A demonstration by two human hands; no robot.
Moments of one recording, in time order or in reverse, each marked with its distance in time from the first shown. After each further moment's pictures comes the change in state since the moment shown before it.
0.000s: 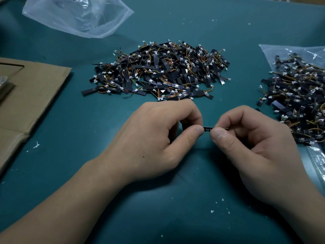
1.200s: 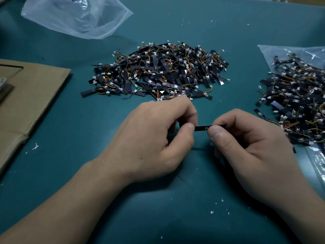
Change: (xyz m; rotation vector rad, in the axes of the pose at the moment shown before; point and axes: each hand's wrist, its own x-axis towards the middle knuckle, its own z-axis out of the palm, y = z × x) left_hand 0.000 0.001 0.000 0.036 0.026 -0.014; right_hand 0.002 -0.002 0.003 -0.168 0.014 -0.014
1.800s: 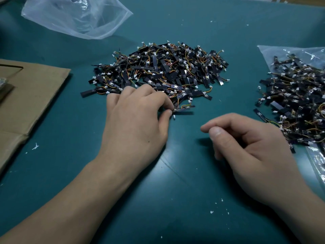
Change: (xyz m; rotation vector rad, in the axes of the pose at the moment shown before) left_hand 0.003 -0.012 0.005 0.460 0.153 -0.343; right_hand -0.001 0.003 0.000 -0.020 -0.019 -0.037
